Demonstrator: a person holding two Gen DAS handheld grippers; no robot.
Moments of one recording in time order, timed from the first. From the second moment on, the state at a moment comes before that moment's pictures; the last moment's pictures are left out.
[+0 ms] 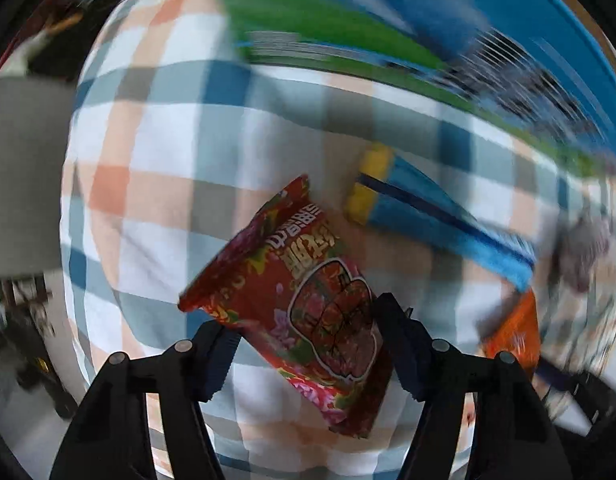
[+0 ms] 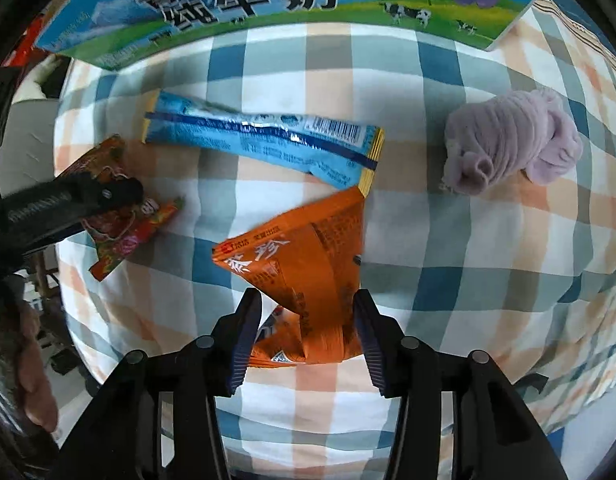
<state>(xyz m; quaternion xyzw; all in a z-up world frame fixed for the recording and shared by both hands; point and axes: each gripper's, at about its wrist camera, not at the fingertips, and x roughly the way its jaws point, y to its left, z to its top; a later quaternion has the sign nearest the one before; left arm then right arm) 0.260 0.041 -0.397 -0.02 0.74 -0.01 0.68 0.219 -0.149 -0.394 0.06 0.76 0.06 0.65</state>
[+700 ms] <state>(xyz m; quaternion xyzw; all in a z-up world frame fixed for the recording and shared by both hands) 0.220 0.045 -0.411 -0.06 0.74 -0.02 0.67 0.216 -0.164 -0.416 0.08 0.77 0.04 0.63</state>
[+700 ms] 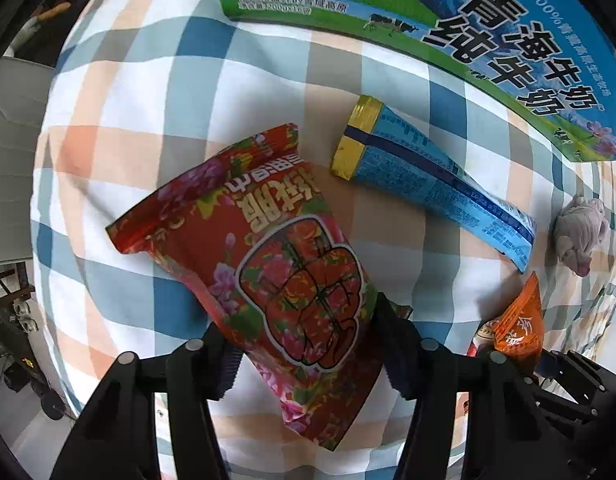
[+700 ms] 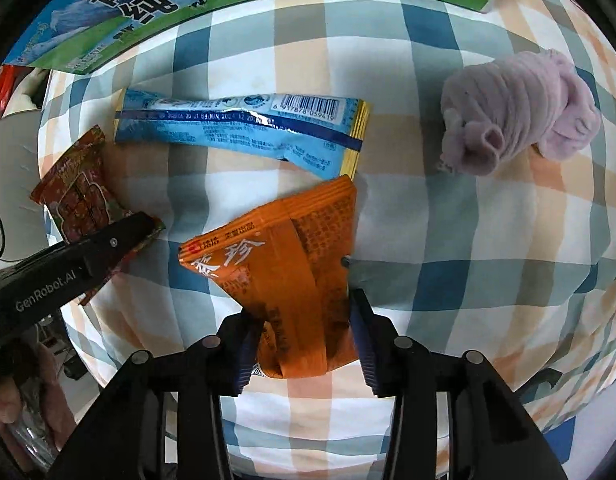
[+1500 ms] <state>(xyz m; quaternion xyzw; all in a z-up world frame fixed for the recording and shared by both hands) 0.214 0.029 -0.251 -0.08 0.65 -0.08 0.75 0.187 -0.177 -0.324 0.10 0.72 0.07 0.69</state>
